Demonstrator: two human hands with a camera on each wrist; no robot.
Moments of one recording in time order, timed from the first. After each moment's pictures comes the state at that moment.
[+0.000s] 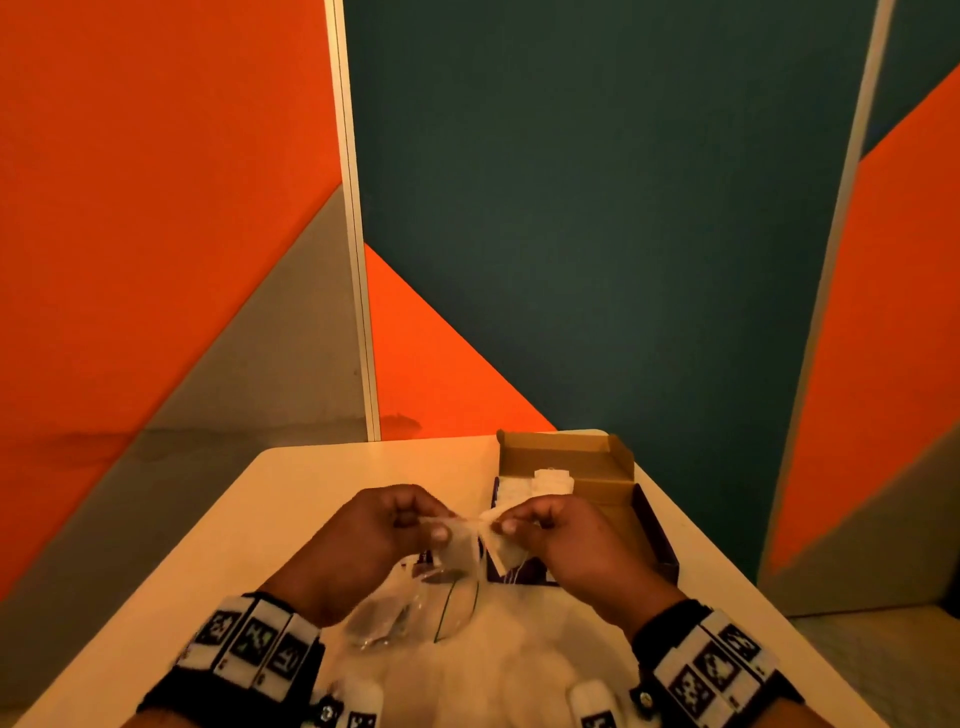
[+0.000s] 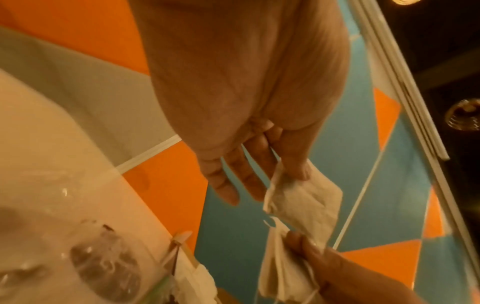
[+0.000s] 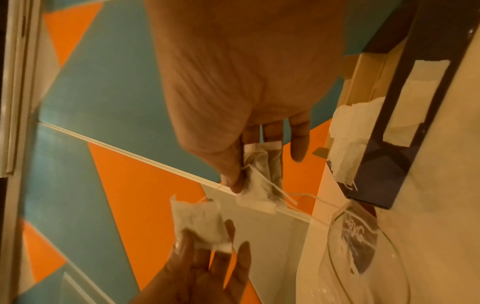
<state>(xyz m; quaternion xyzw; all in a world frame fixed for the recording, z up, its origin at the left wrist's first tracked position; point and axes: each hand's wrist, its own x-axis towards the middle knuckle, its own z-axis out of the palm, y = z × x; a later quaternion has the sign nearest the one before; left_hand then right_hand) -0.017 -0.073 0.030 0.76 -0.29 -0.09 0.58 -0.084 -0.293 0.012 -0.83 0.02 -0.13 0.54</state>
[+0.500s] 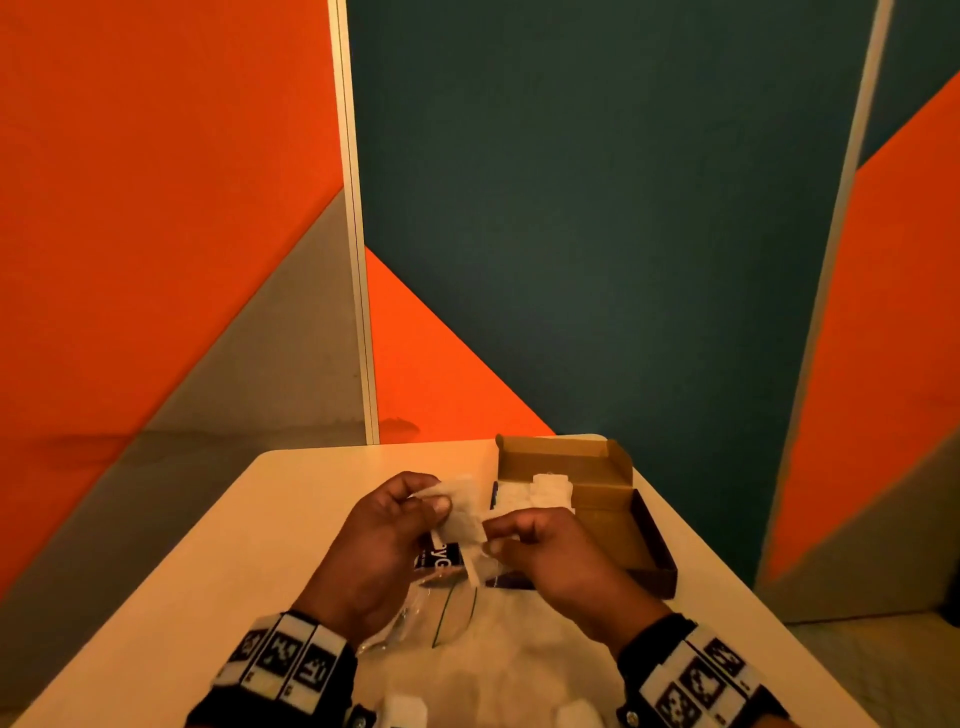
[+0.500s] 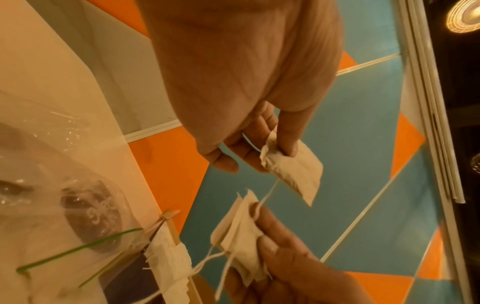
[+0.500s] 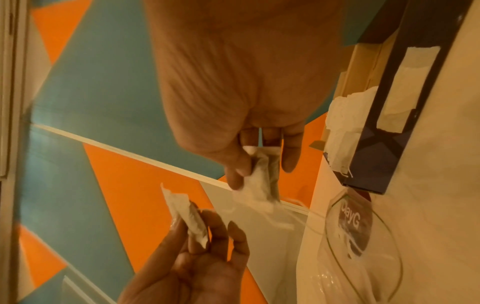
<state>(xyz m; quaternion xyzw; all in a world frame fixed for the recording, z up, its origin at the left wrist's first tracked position) -0.020 -0.102 0.015 0.53 -0.21 -0.09 0.82 -0.078 -0.279 0.003 -0.80 0.02 -0.08 0.59</state>
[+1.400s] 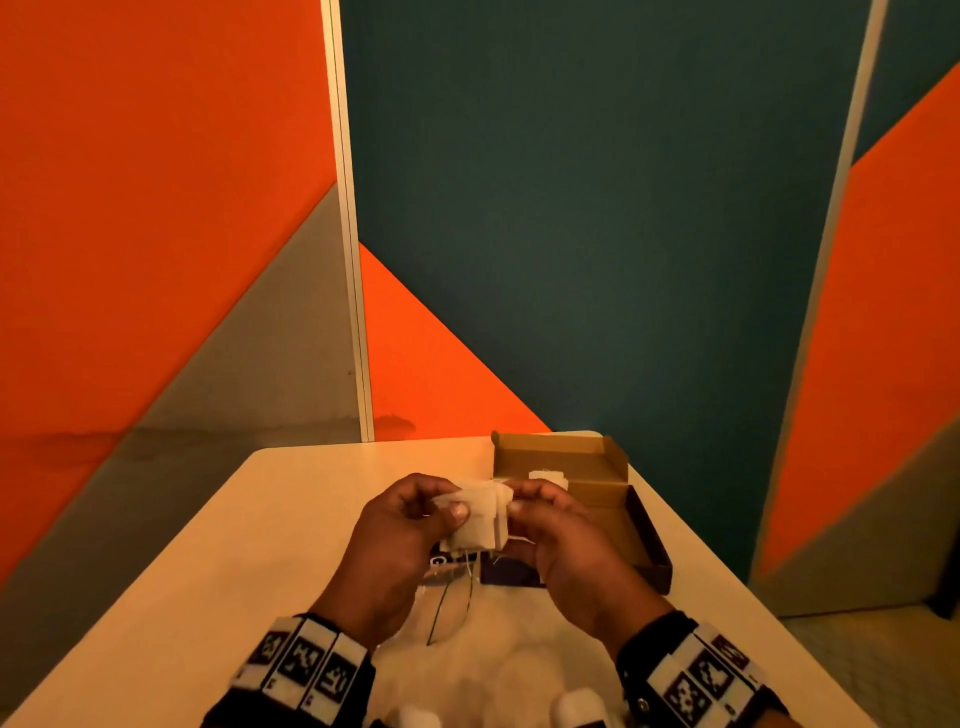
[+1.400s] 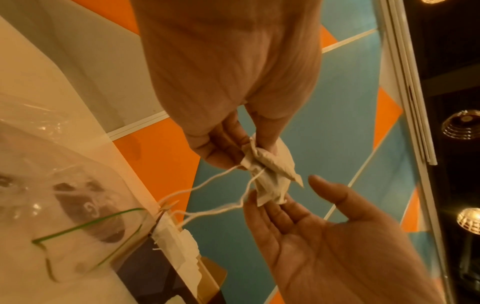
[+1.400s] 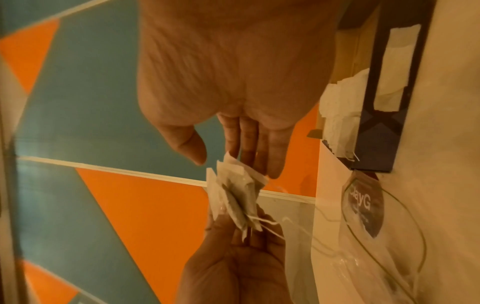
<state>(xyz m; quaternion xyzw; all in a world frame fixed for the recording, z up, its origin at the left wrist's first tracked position) -0.027 -0.119 0.012 0.61 -0.17 -0.05 0.77 -0.079 -0.282 0.009 -0.61 0.04 -0.12 0.78</state>
